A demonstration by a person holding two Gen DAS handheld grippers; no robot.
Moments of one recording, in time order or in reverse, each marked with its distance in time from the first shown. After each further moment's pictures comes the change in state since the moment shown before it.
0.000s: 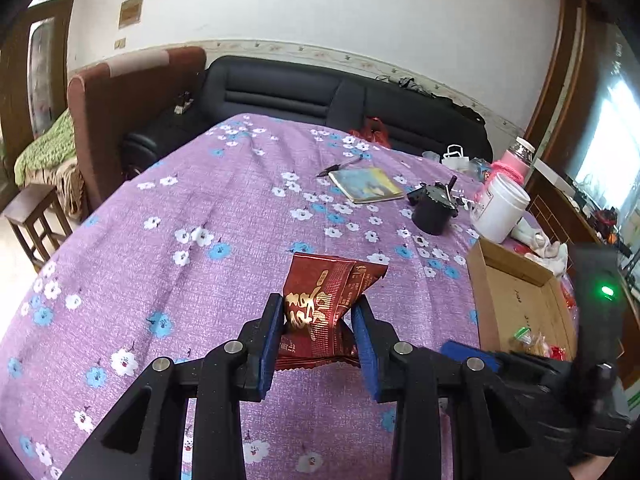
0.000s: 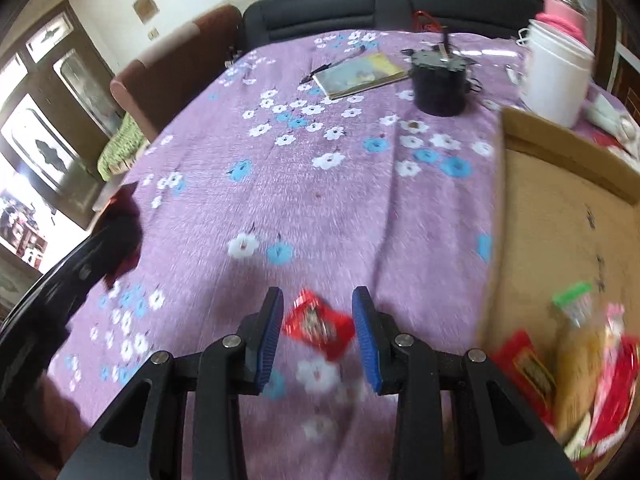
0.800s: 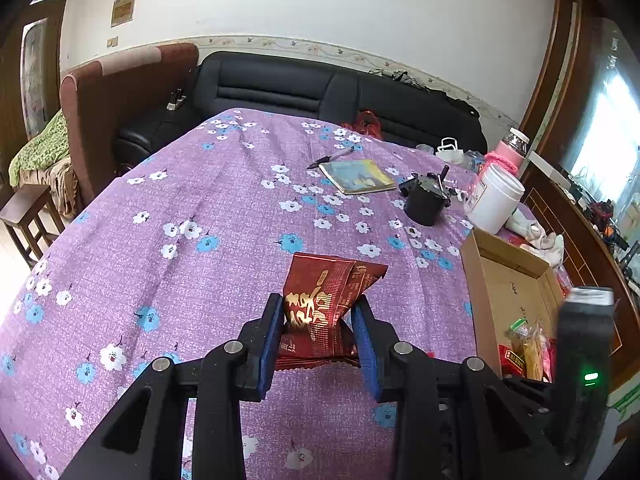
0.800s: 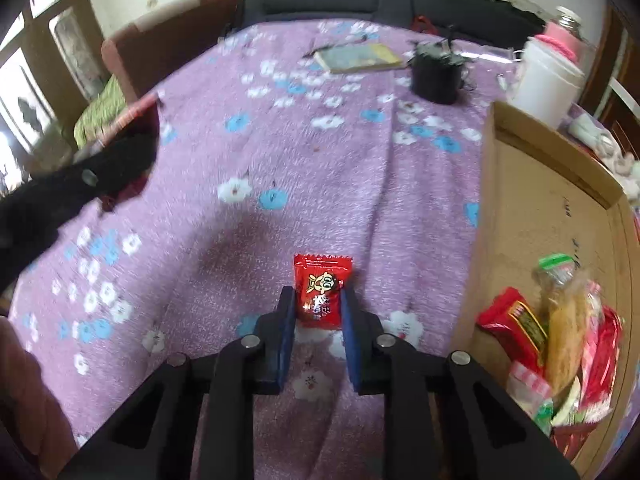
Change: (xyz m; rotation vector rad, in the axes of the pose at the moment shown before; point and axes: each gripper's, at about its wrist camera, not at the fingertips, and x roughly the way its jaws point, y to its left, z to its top) left arm 0.004 -0.010 -0.004 0.025 0.015 -0.016; right arm -0.014 0.011 -0.039 -0.068 -0.007 -0.114
